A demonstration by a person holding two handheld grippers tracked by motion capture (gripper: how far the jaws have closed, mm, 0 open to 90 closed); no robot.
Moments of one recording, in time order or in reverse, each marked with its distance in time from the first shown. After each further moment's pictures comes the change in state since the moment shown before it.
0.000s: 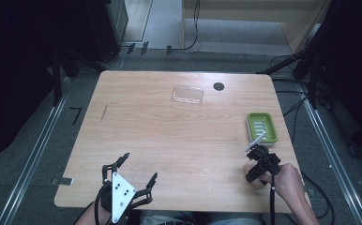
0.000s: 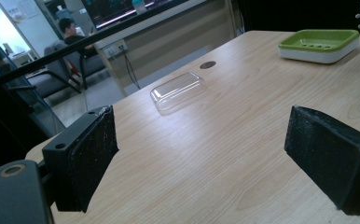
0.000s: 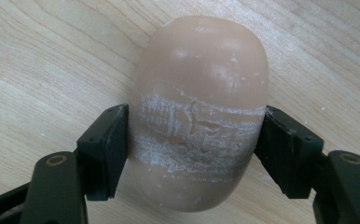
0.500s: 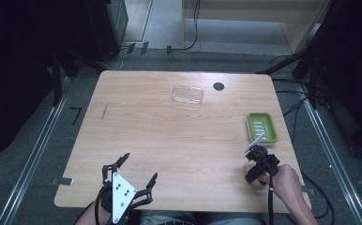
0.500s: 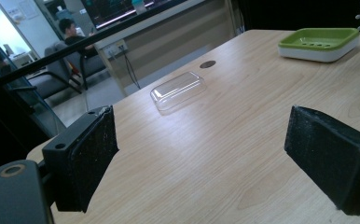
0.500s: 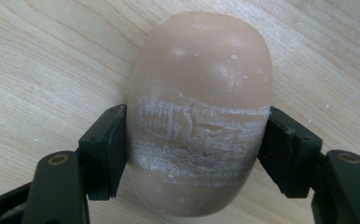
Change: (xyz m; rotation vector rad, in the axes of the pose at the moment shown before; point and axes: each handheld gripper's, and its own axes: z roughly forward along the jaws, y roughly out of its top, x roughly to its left) left arm -0.001 0.000 0.000 0.001 -0.001 0.009; right arm 0.003 0.000 0.004 0.004 -0.027 0.011
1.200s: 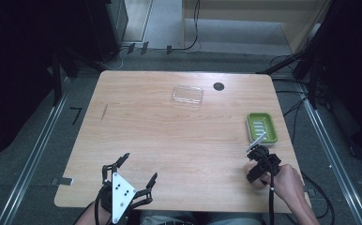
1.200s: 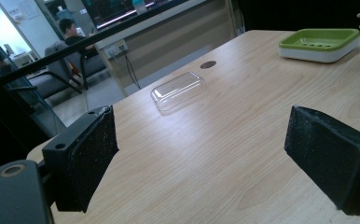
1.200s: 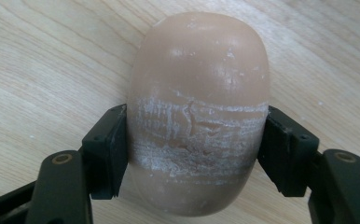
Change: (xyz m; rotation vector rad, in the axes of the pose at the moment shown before) left arm 0.001 0.000 -0.001 0.000 0.002 -0.004; right arm -0.004 -0.001 -0.002 0.004 0.001 0.003
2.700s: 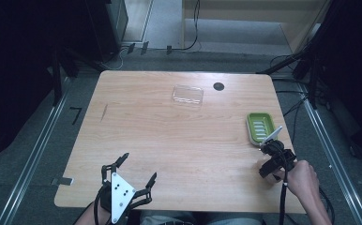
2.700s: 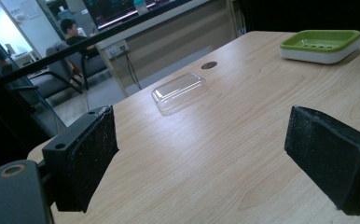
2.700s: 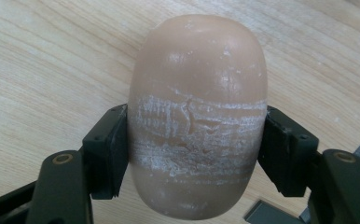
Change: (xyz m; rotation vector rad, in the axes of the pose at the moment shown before) left arm 0.001 0.000 0.000 -0.003 0.005 -0.003; right arm -0.033 -0.011 -0.021 -0.006 -0.026 0.078
